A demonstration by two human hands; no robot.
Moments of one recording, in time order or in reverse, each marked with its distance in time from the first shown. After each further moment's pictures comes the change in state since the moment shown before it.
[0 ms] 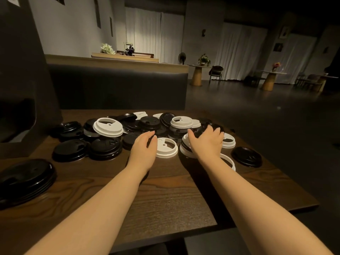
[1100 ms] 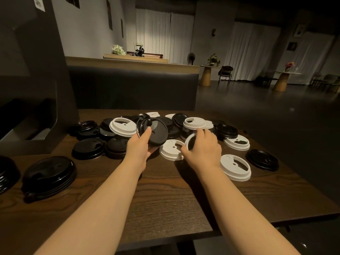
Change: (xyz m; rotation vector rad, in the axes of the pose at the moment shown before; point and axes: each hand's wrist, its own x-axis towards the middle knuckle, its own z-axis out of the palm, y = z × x) left_hand 0.010 0.011 -0.037 -0.856 0.112 -0.442; right_hand -0.050 -0.019 0.004 -0.218 0.070 -0.441
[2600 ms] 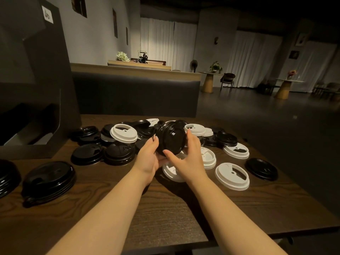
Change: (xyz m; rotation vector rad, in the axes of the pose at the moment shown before) left_hand -0.030 -0.013 0.010 0.009 -0.308 0.027; right_hand -0.019 -0.013 0.004 0.796 -0.121 -0.110
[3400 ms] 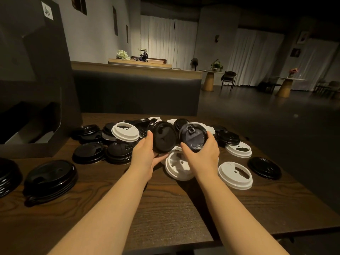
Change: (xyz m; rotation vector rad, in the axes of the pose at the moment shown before) left_hand 0.005 0.007 0.000 -0.044 0.279 -0.038; right_hand 0.008 0.003 -0.015 -0.126 0.259 0.278
